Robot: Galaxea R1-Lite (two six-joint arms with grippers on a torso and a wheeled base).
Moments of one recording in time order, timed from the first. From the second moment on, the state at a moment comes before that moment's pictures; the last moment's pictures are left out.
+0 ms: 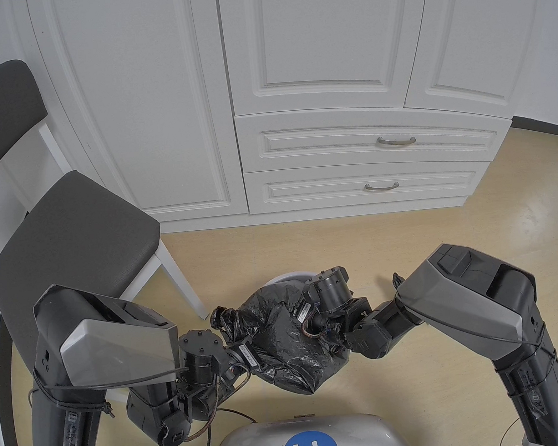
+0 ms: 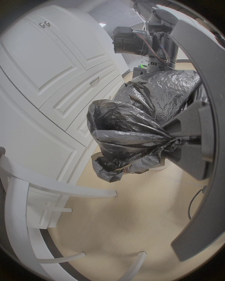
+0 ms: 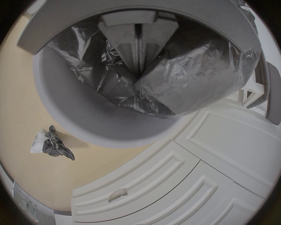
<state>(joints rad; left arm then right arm) -0.60 2.43 -0.52 -1.53 0.21 -0.72 0.65 2.55 -1.42 -0.50 -0.25 0.93</state>
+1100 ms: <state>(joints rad) -0.59 2.25 -0.57 -1.26 0.09 -0.49 0.64 2.07 -1.16 -0.38 -0.22 0.76</state>
